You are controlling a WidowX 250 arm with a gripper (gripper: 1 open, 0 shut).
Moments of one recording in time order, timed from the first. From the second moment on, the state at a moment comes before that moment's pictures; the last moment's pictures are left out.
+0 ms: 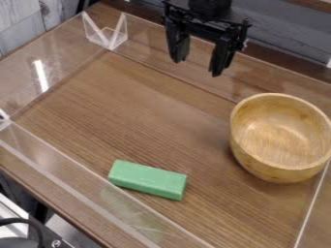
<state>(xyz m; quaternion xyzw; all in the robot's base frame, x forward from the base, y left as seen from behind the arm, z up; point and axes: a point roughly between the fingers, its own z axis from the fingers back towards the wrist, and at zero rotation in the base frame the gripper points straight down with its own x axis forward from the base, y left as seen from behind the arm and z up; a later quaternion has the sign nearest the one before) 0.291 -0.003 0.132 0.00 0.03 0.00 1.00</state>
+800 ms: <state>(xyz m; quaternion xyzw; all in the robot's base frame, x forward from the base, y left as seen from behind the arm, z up) 0.178 0.003 0.091 0.03 0.04 -0.38 0.92</state>
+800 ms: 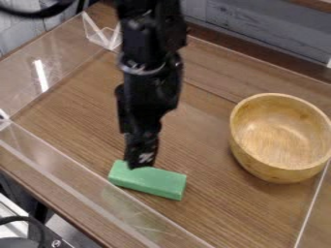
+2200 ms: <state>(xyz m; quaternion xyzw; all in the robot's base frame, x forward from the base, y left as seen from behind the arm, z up) 0.176 0.018 0.023 0.09 -0.01 -0.51 0.85</state>
